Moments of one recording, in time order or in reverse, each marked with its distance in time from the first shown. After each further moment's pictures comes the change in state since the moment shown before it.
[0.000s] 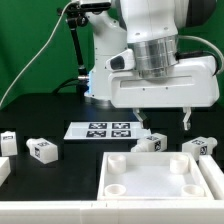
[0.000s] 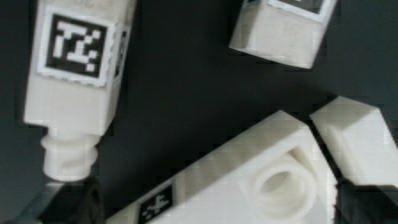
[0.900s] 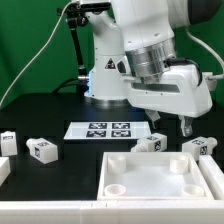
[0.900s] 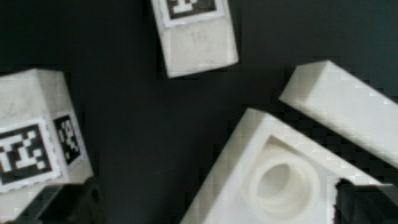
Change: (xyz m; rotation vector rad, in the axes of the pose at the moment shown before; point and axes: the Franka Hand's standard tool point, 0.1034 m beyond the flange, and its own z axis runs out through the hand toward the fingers) arm 0.000 -0.009 0.006 0.060 -0.087 0.438
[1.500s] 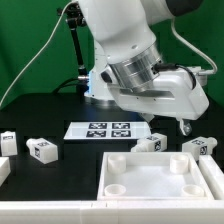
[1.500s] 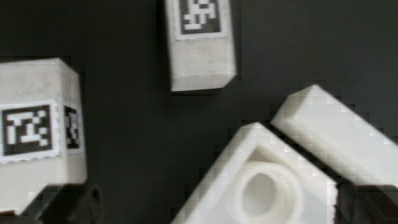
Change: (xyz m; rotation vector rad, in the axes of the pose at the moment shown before) arm 0.006 -0.011 -0.007 -0.040 -0.302 -0.118
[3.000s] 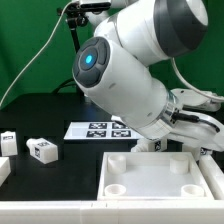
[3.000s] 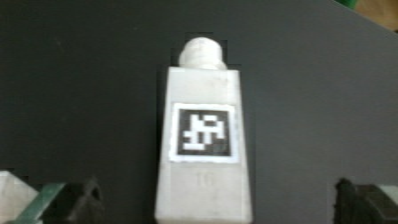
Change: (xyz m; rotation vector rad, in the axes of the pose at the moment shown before) arm -0.020 0.006 0.060 -0.117 -0.409 -0.016
